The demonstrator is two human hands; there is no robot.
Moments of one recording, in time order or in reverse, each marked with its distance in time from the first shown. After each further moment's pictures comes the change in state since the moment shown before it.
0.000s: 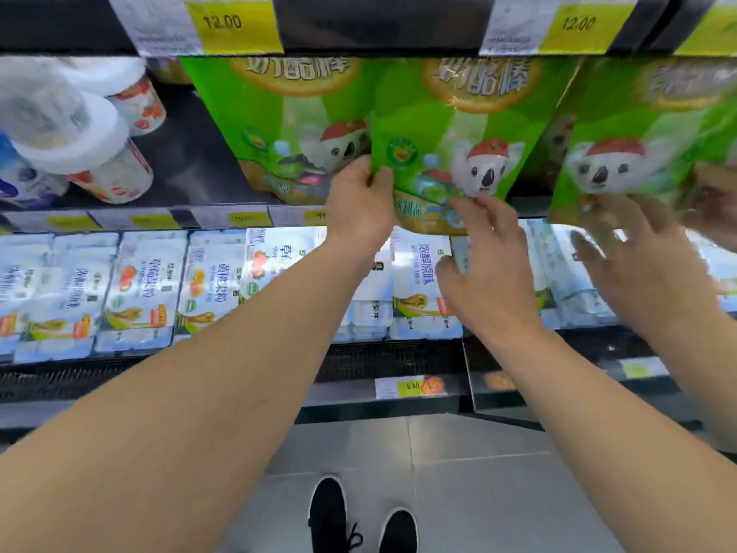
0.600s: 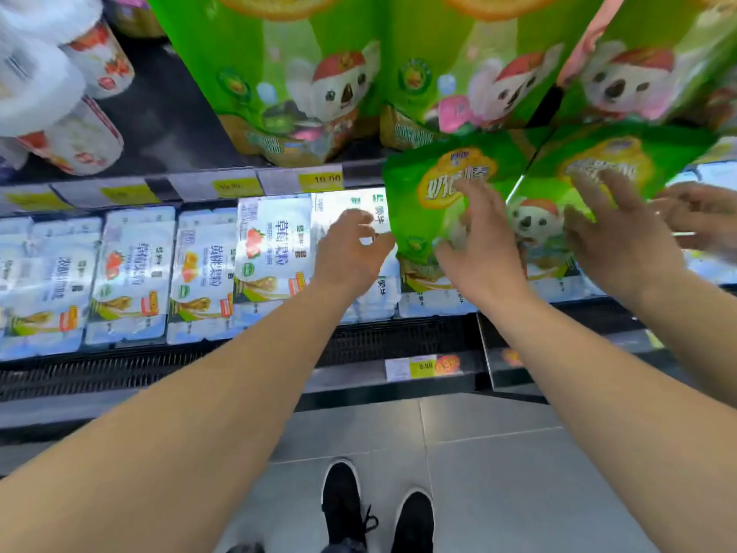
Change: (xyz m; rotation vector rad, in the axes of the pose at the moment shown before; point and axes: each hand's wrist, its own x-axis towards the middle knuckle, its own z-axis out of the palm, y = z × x) left_hand -0.025 -0.095 -0.021 0.333 -0.205 -0.076; right_hand 0.007 0.041 0.059 0.198 -0.118 0.102
